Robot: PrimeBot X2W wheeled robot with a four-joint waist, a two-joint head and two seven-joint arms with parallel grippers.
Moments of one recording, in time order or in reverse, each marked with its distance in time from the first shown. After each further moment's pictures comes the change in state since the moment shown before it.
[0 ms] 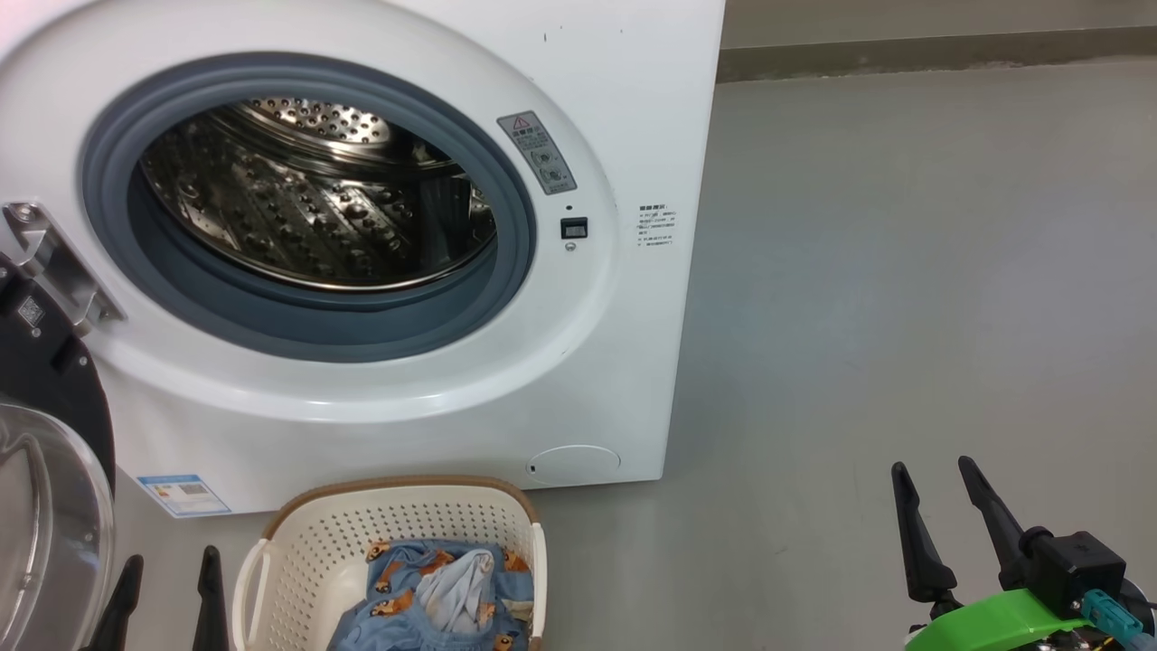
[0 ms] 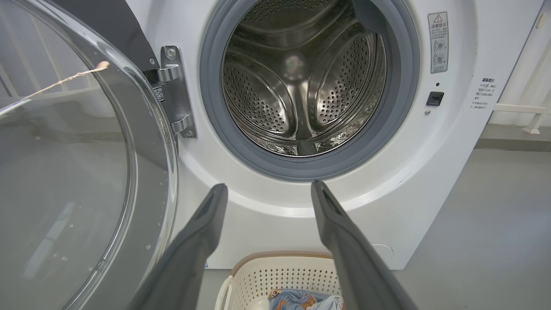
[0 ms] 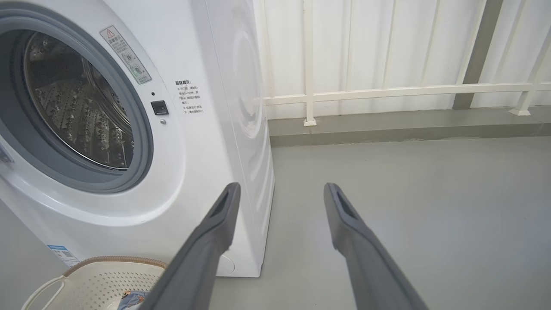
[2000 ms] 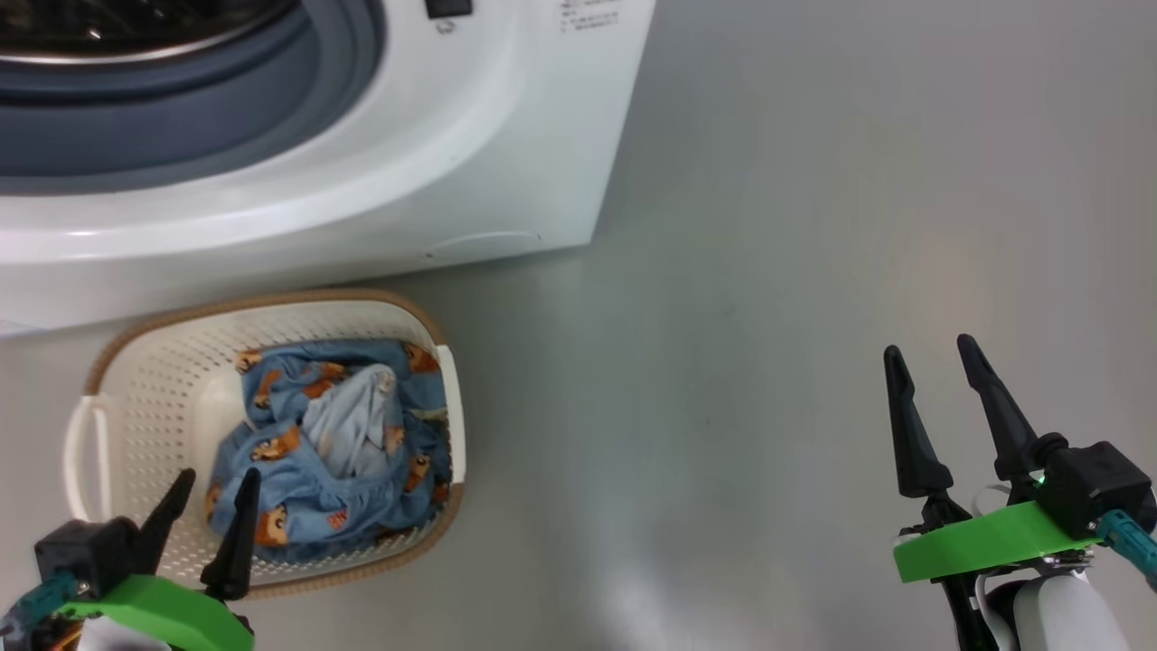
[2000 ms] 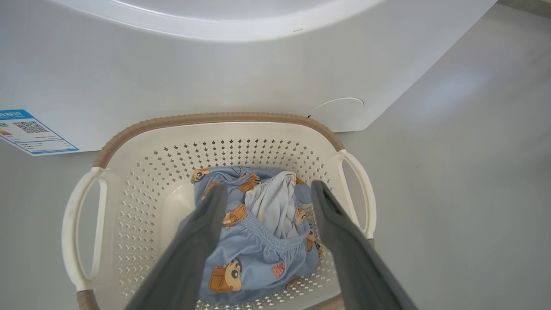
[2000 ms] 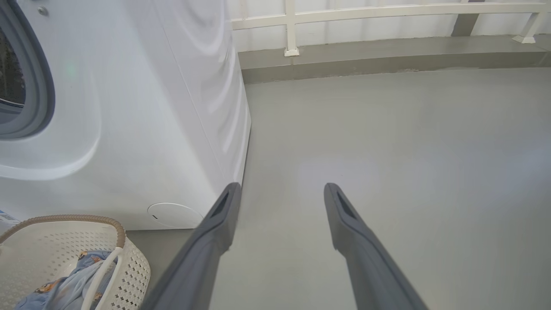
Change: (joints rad) left arm -0.337 0.257 -0.445 0.333 -0.399 0.000 0.001; right arm -0.126 -0.001 0.038 -0.121 0.007 0.000 0.000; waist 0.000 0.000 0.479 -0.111
